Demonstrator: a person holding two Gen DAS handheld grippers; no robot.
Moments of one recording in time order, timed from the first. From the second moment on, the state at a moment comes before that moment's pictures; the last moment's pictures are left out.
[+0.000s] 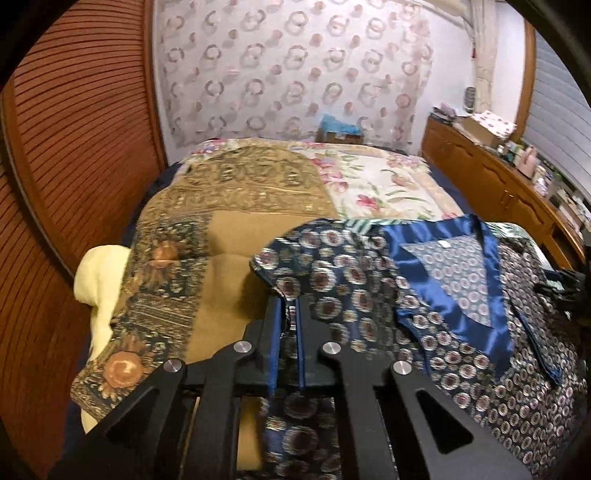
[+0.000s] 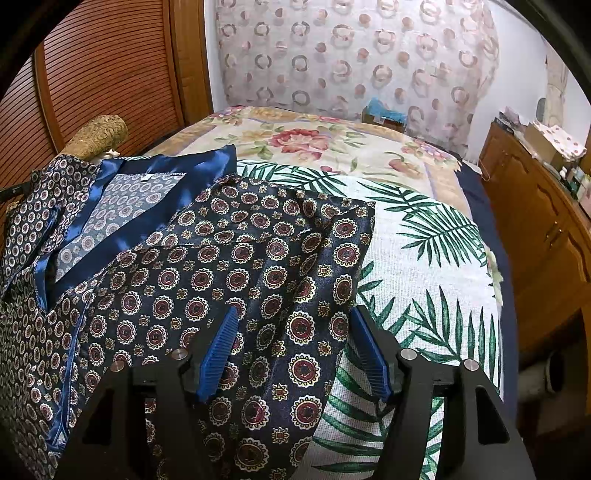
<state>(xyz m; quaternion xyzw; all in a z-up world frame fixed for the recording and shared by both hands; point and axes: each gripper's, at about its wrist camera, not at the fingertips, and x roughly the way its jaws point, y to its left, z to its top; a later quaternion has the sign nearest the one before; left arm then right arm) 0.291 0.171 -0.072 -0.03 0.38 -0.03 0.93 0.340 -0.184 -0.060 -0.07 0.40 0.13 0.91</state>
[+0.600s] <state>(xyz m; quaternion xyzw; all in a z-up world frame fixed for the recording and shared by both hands) 0.311 0.186 -0.090 -0.05 0.41 -0.05 0.91 0.340 -0.184 -0.060 -0.07 0.40 0.13 0.91</state>
